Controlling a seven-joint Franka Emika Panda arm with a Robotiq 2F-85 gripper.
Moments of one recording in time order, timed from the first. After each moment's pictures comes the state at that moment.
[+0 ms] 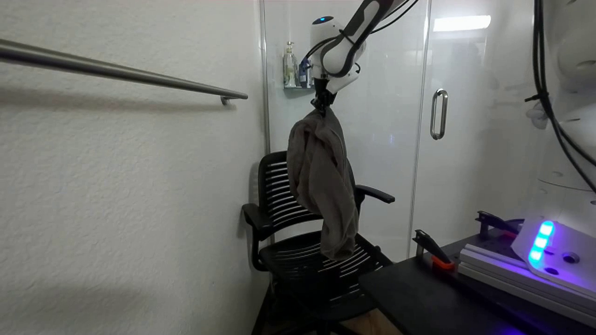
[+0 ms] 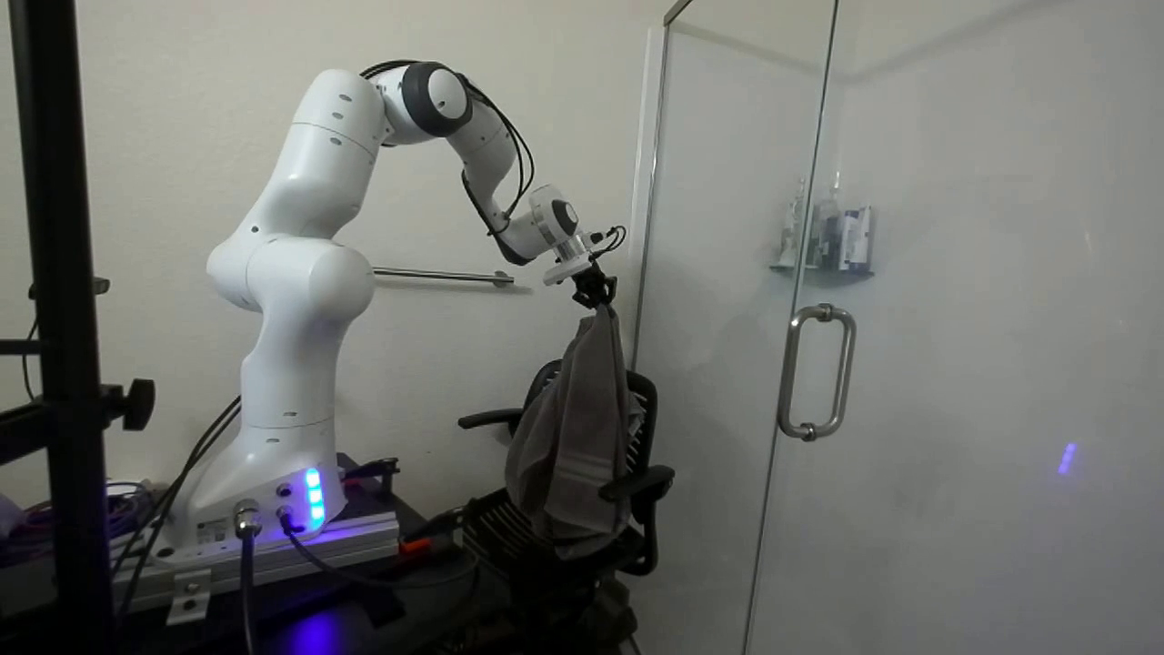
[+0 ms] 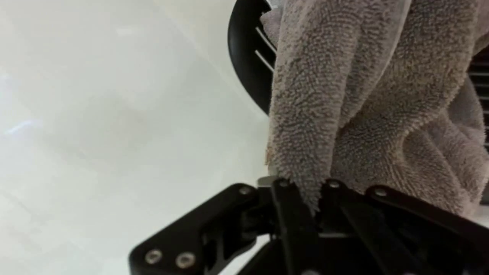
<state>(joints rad) 0.29 0.32 -0.15 -1.83 -0.64 2.55 0.31</state>
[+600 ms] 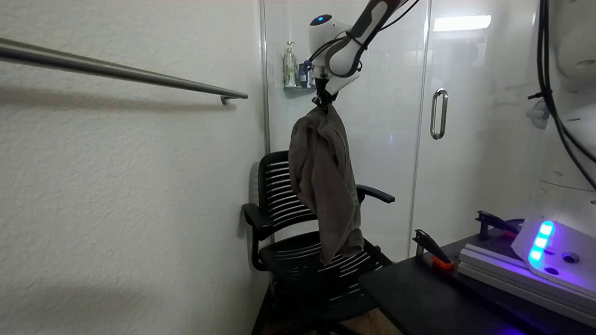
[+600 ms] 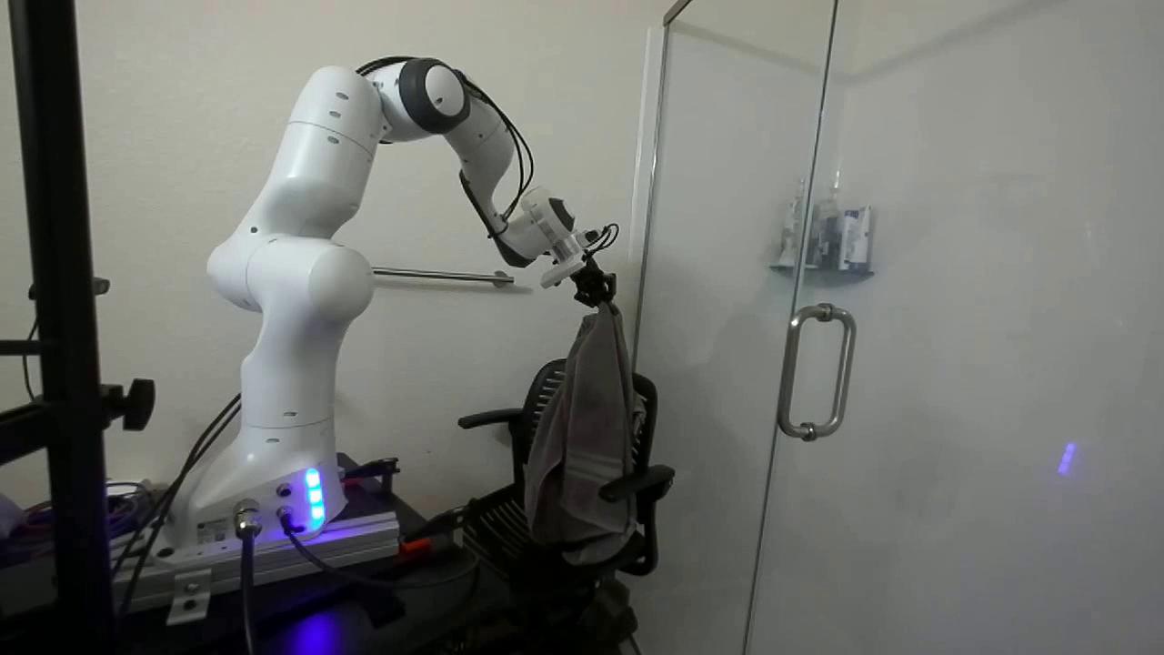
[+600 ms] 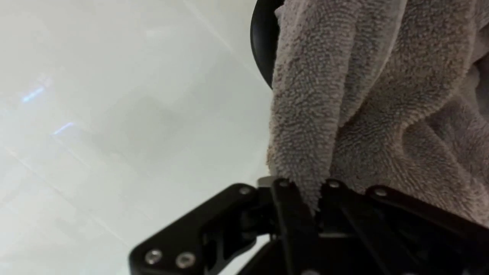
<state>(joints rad) 0.28 0.30 -0.14 -1.85 -0.81 2.54 0.52</state>
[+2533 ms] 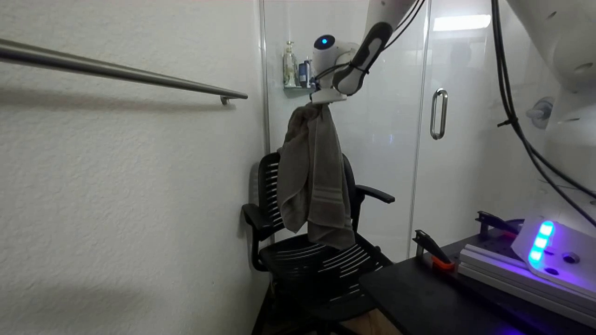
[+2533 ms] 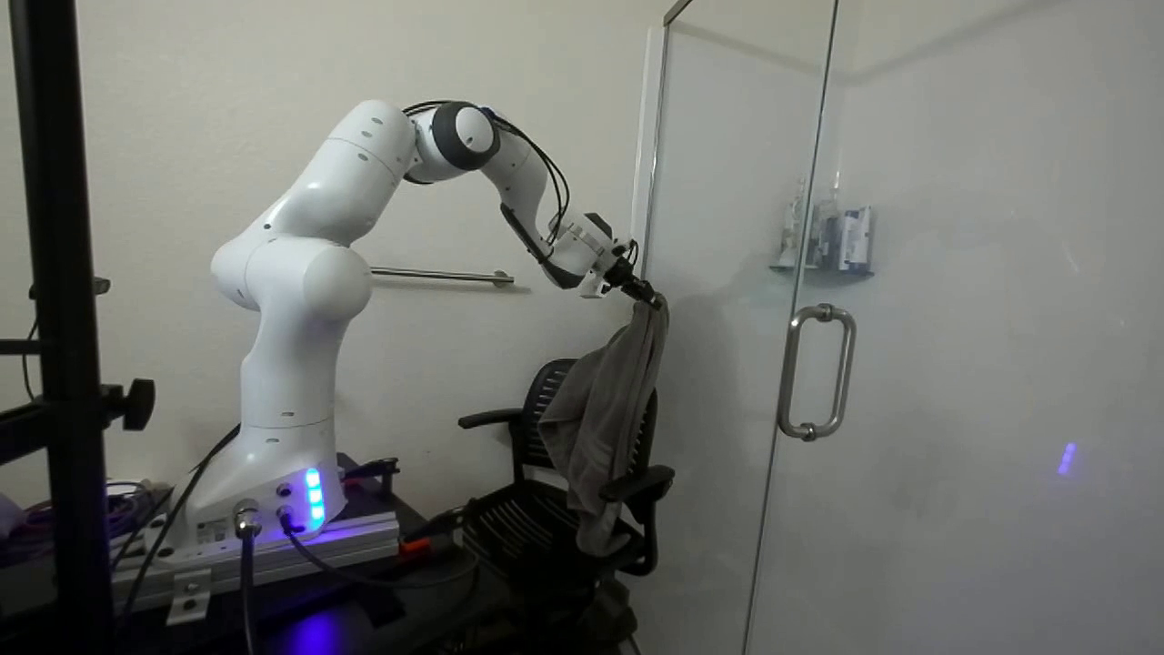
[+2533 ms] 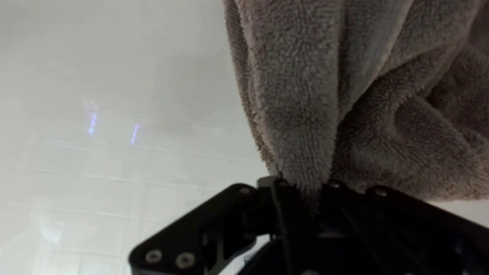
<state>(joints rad) 0.23 0.56 -0.24 -1.55 -1.08 2.75 1.35</state>
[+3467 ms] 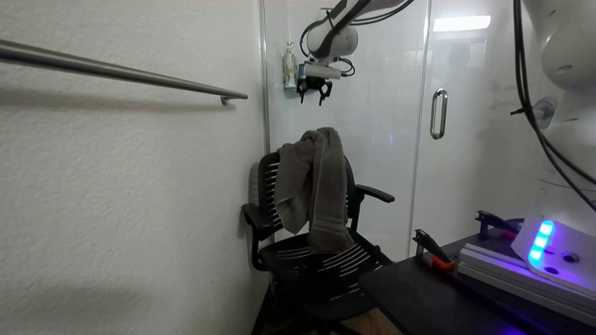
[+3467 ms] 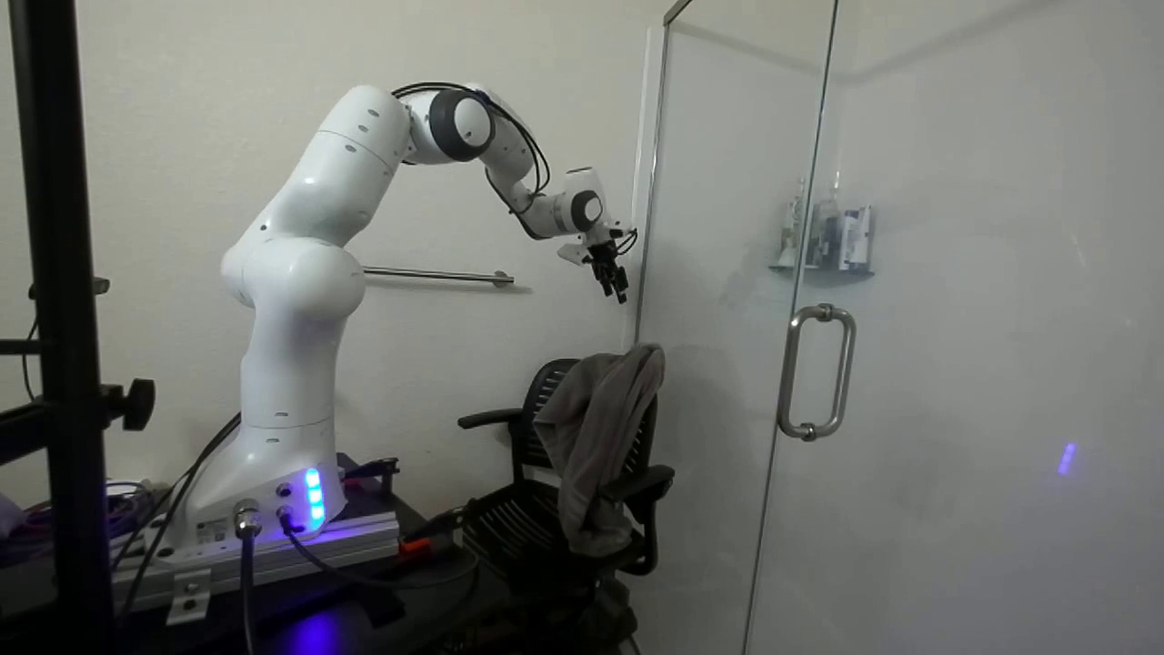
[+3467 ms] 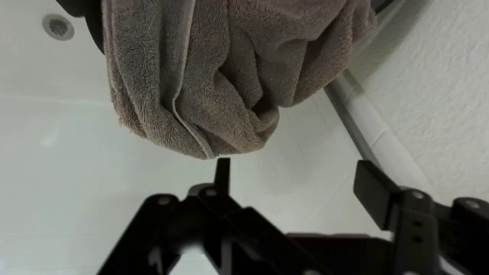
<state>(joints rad) 0.11 0.45 0.02 -1.54 -0.18 2.49 0.60</state>
